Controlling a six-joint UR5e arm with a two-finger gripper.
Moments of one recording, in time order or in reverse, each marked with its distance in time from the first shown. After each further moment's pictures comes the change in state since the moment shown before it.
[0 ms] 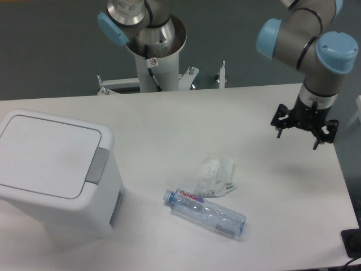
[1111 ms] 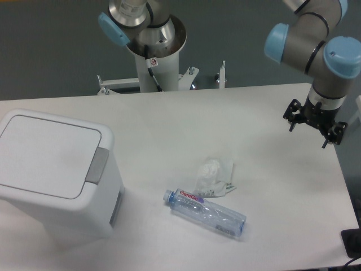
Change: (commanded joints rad) arm 0.058 -0.048 0.040 0.015 0.233 0.446
